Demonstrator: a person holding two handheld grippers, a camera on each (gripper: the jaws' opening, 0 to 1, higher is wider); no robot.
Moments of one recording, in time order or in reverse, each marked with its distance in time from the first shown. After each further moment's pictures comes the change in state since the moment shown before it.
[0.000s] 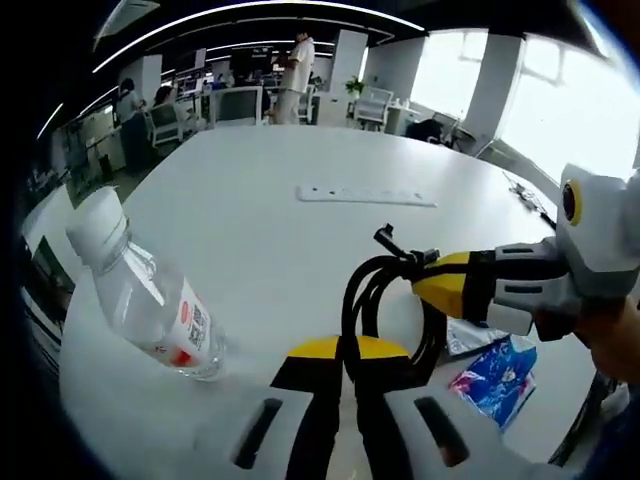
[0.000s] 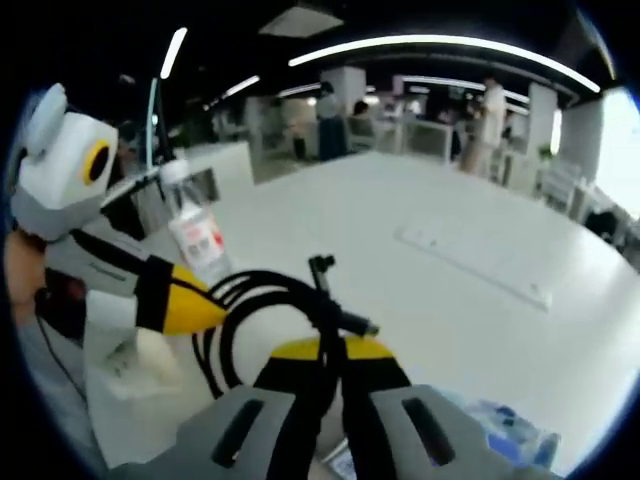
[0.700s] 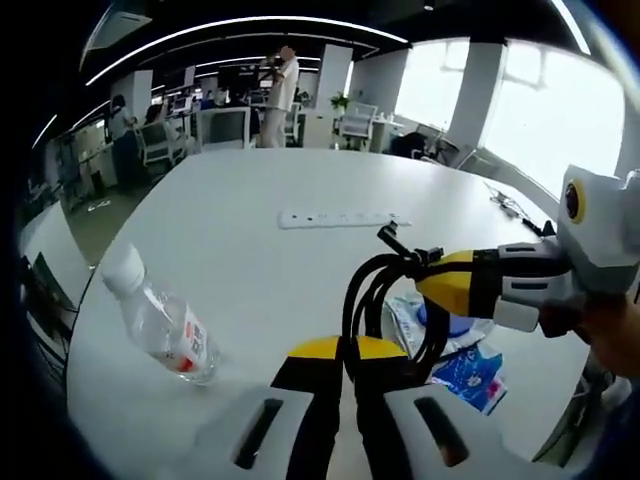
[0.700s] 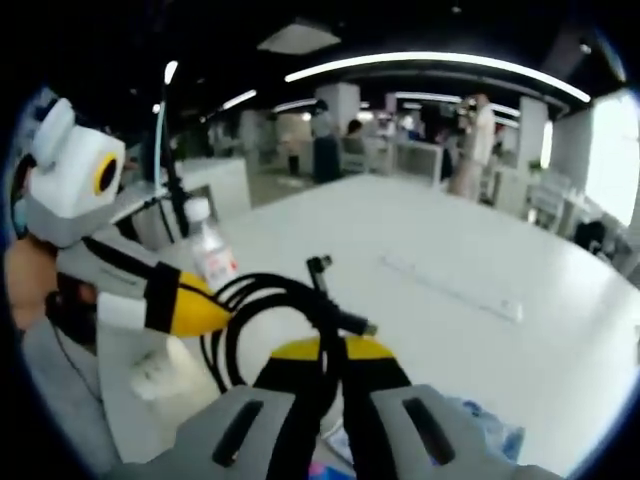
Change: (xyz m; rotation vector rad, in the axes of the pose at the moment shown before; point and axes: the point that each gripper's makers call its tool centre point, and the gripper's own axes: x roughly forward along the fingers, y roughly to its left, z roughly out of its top) left arm -0.037 -0.033 0.021 0.047 -0.068 -0.047; right arm -0.059 0.000 0.025 -0.004 -0.073 -0.039
